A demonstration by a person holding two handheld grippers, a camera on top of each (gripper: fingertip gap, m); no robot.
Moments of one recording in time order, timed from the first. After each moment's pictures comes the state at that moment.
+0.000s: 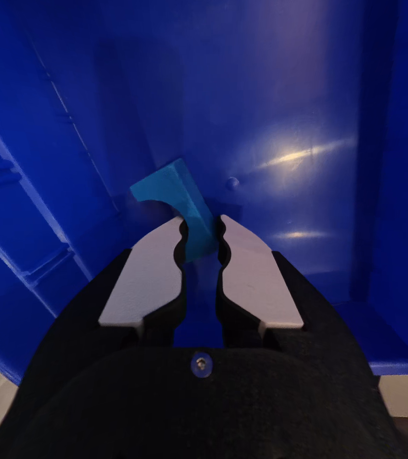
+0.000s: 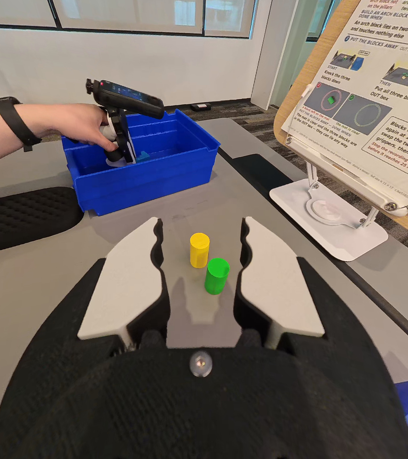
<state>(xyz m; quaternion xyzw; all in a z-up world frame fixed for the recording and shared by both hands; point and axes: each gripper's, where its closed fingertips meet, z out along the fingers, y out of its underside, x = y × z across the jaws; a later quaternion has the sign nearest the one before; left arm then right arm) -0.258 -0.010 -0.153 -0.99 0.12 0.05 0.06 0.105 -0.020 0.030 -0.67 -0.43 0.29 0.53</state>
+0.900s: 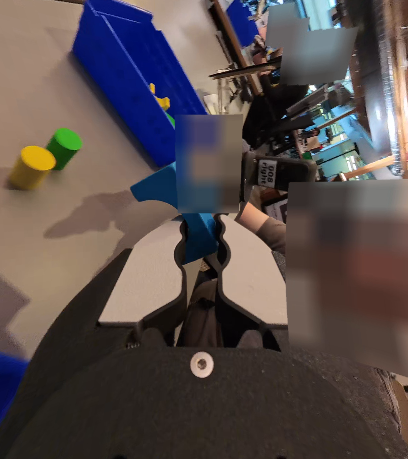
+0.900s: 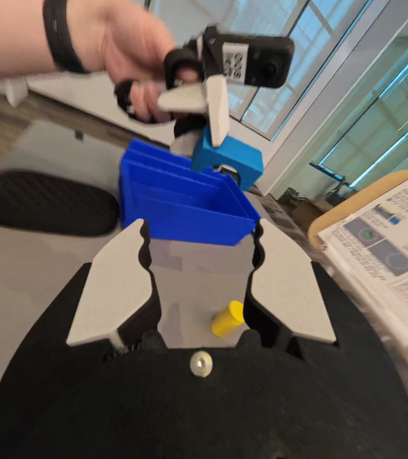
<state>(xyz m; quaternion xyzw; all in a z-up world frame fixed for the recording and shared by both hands) -0.007 -0.105 0.072 -0.77 0.26 -0.56 0.16 0.025 -0.115 0.045 -0.48 -0.55 0.26 0.63</state>
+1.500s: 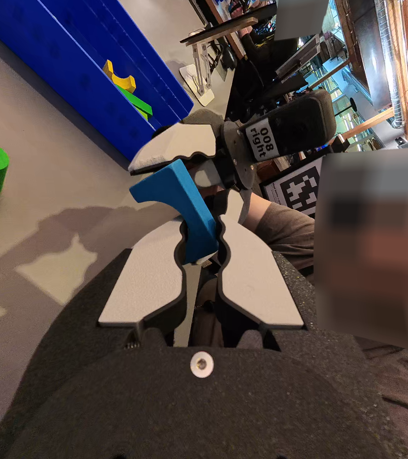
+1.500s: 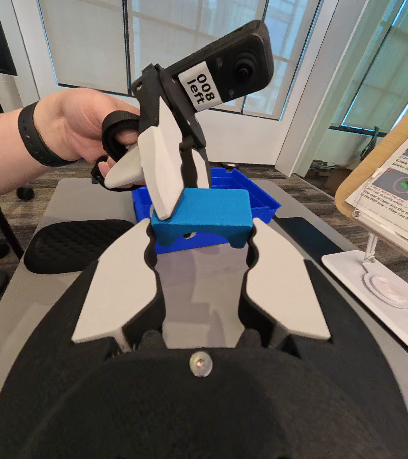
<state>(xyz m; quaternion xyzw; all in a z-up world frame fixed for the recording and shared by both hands) 0.059 -0.130 0.054 -0.74 0.33 -0.56 0.15 0.031 -0.104 0.050 -0.56 -0.47 0.35 0.59</state>
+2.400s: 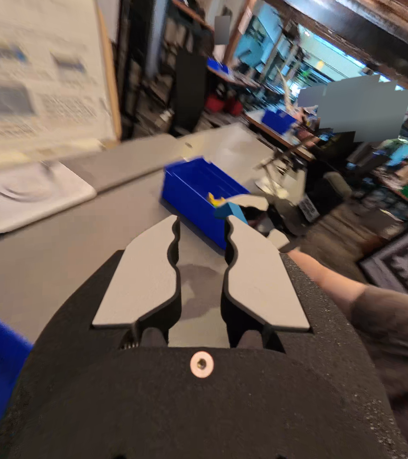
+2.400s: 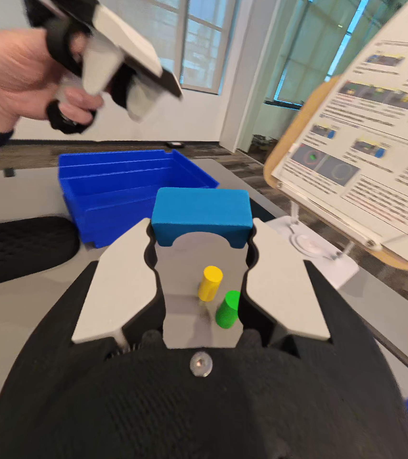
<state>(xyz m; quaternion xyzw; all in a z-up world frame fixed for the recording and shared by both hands) -0.022 -0.039 0.130 -0.72 0.27 -0.45 0.45 0.073 -0.057 0.058 -0.63 -0.40 0.25 0.62</state>
